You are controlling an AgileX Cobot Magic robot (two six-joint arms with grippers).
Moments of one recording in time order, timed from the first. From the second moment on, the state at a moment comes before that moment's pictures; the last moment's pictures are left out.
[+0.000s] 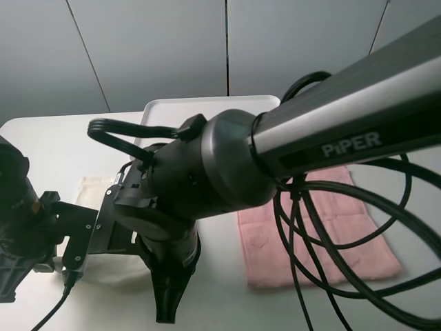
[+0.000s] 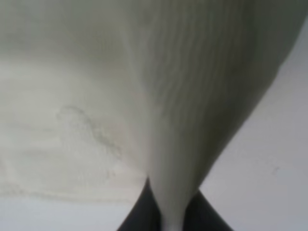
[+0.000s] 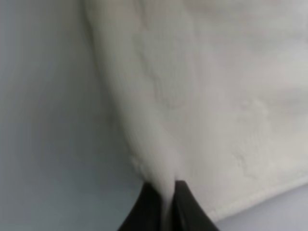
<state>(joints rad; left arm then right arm) -0.38 1.64 -0.57 0.26 0.66 0.88 1.20 2.03 -1.24 -0.20 0.75 -0.15</state>
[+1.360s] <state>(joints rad) -0.38 1.44 -0.57 0.16 0.37 0.27 1.10 1.87 -1.24 -0.50 0.73 0.33</state>
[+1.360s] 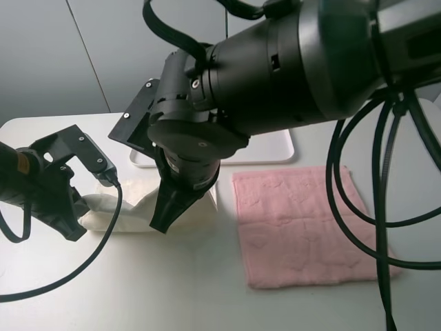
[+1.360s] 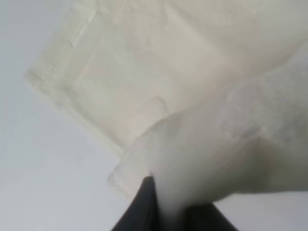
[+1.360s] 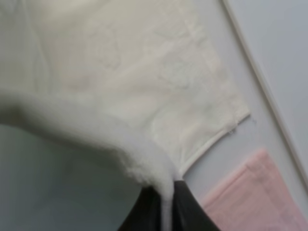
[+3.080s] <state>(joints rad) -0.23 1.61 -0.57 0.25 0.01 0.01 0.91 2.00 -1.24 -0.57 0.48 0.54</state>
